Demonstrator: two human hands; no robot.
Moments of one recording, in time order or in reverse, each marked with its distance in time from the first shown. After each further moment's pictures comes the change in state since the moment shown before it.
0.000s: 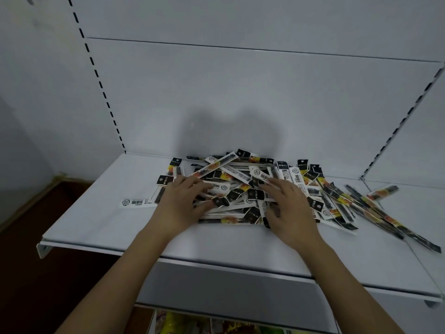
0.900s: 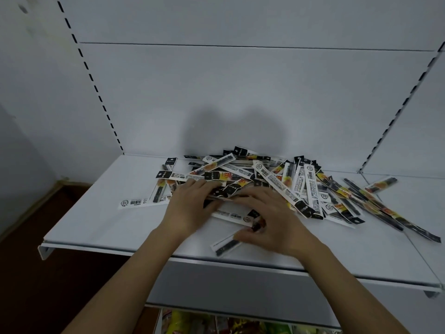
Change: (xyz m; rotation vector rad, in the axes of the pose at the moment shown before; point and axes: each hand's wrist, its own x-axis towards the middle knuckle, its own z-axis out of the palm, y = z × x) left_hand 0.008 0.031 0.000 0.066 -0.134 -0.058; right_hand -0.004 -0.018 -0.002 0.142 -0.181 -0.281
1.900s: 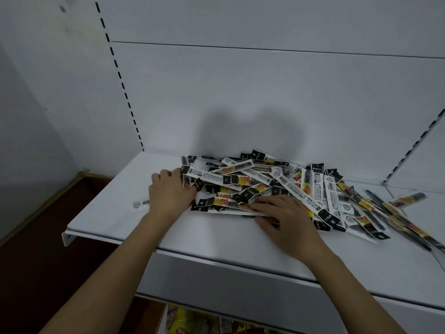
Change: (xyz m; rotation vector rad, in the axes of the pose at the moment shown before) left_hand 0.003 -0.051 -0.028 0.032 -0.045 -0.629; right_hand 0.004 0.008 0.016 -0.138 0.058 0.130
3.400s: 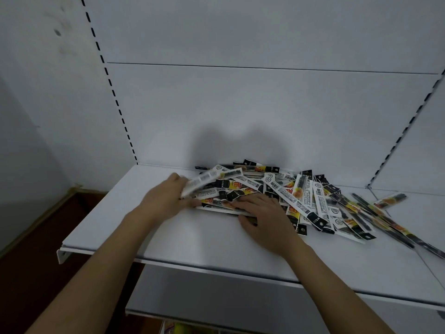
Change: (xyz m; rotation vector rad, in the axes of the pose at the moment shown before) left_hand 0.017 -0.005 -0.024 0.042 -0.186 0.427; right_hand 0.027 -0.016 0.012 0.007 -0.012 -0.010
